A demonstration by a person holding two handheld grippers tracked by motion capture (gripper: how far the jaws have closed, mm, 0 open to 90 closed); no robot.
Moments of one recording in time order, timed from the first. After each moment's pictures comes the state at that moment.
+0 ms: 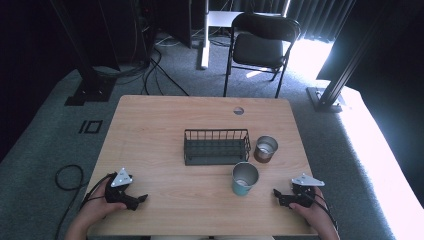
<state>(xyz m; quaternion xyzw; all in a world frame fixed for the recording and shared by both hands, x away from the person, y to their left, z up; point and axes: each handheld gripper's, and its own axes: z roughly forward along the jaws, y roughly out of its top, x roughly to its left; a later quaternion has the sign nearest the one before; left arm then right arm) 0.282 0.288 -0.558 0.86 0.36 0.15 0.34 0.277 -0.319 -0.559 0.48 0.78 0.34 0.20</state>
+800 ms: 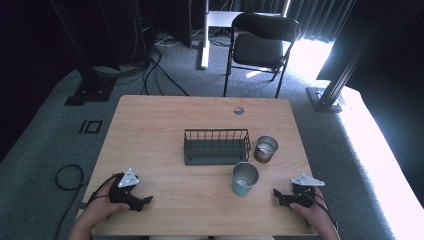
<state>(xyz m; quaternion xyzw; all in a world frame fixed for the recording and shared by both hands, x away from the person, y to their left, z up) 0.283 0.264 -0.555 0.87 0.33 0.14 0.33 0.277 -0.319 -0.559 0.48 0.78 0.34 0.20</state>
